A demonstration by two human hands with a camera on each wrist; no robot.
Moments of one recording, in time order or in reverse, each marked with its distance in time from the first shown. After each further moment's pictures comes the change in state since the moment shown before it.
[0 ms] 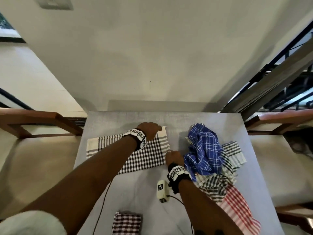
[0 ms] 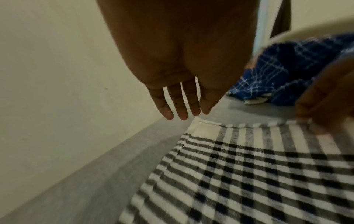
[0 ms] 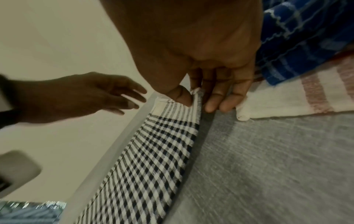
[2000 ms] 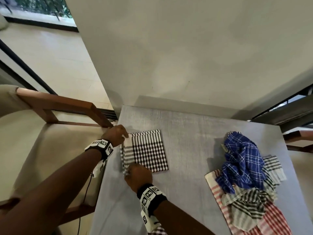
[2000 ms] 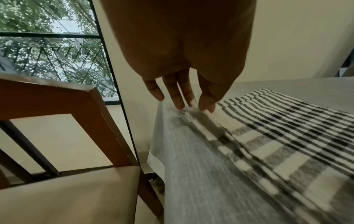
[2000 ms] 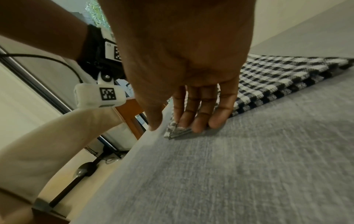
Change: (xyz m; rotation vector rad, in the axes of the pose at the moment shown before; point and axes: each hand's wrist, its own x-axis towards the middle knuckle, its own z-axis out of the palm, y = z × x) left_hand -0.196 -0.223 0.108 -0.268 0.304 -0.392; right_hand -0.151 -0.066 0.230 -0.514 -0.227 -0.814
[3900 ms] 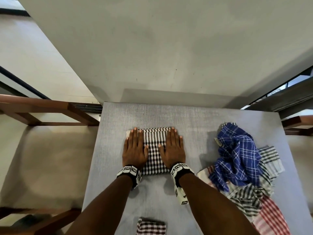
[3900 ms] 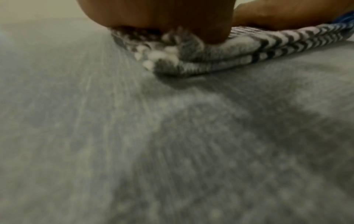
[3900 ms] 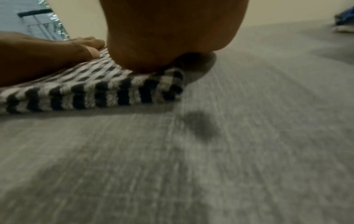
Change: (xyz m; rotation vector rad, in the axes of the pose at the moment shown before) left_hand 0.004 0.146 0.124 0.049 0.201 -0.187; right_hand 0.062 0.194 -0.070 -0.282 0.299 0.081
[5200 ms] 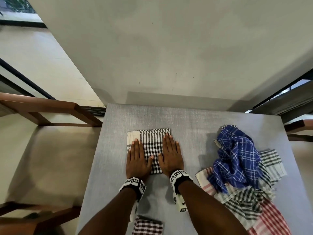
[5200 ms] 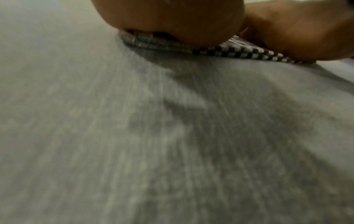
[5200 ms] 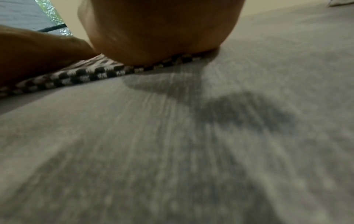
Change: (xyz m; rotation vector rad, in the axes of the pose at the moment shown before) left_hand -0.045 0.026 0.005 -0.060 -0.056 -0.104; right_hand -0.028 0.001 -0.002 0.080 0.035 -0.176
